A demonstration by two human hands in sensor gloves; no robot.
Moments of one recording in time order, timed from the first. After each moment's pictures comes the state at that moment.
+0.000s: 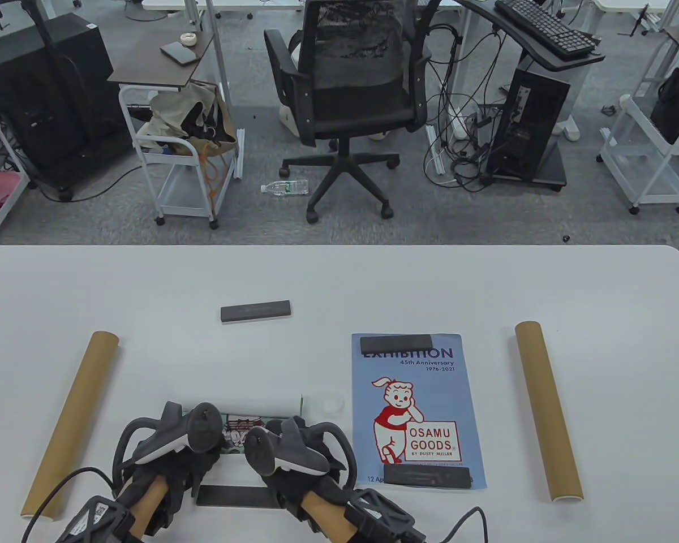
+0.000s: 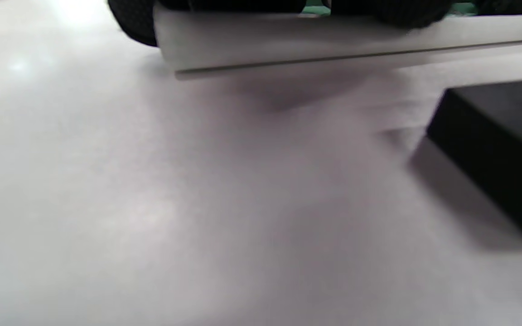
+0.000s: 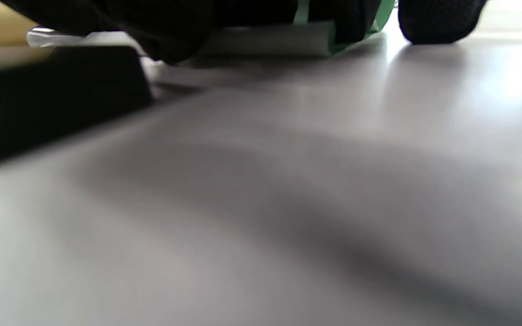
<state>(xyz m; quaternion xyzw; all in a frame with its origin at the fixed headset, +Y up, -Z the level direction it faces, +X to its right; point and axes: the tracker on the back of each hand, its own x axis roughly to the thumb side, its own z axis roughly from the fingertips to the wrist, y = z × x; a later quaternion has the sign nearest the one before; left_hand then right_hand) -0.269 -0.772 -0.314 -0.21 -0.10 -0.01 0.97 -0.089 -0.774 -0.304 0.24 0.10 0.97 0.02</state>
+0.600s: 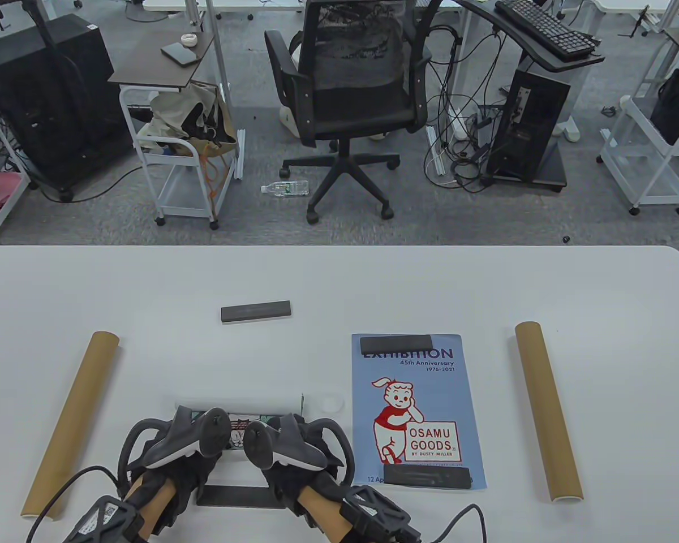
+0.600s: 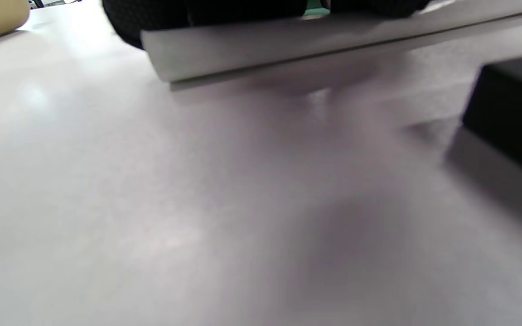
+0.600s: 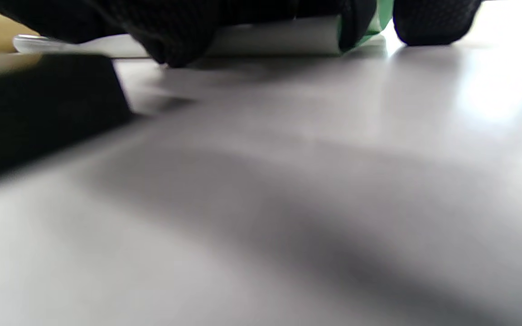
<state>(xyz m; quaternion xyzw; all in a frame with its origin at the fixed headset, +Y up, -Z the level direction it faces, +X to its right) -0.259 -0.774 -0.314 -0.17 -0.10 -0.06 0.98 -0.092 -0.776 -0.309 0.23 0.11 0.97 0.01</state>
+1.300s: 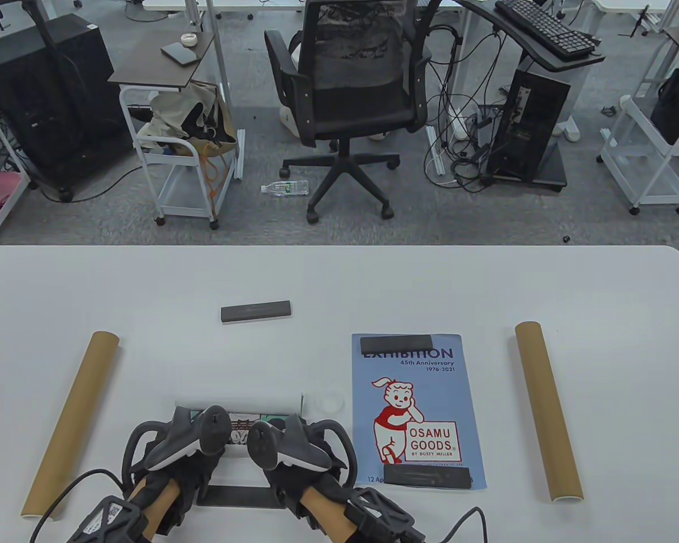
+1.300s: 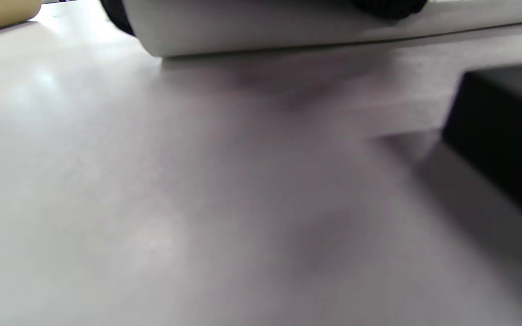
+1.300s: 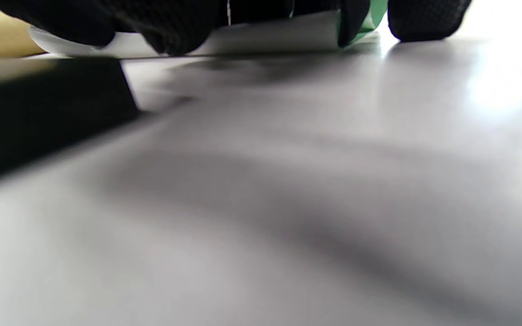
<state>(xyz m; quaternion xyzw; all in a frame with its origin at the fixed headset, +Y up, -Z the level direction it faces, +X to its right) -0.257 -0.776 -0.315 -0.16 -0.07 -0.04 0.98 -0.088 -0.776 -0.306 0.23 0.12 0.97 0.02</state>
